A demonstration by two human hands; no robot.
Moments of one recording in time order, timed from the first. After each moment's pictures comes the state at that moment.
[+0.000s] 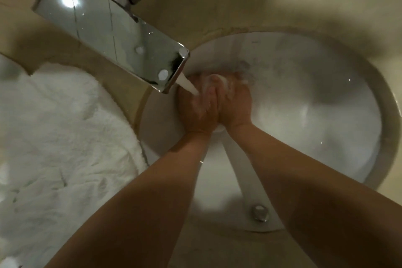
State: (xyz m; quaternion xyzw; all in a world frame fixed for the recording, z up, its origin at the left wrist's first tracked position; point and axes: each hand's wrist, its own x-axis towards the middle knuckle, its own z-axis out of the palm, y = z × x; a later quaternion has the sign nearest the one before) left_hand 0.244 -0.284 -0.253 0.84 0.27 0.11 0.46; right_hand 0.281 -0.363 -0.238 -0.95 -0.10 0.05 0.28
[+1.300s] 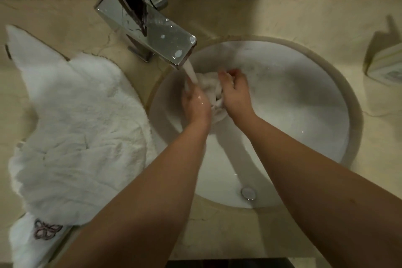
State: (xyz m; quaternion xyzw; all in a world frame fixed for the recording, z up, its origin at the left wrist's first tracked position) left_hand 0.249 -0.291 -0.164 0.52 0.56 0.02 0.64; right_hand 0.280 -0.369 -0.182 -0.80 0.13 0.19 0.55
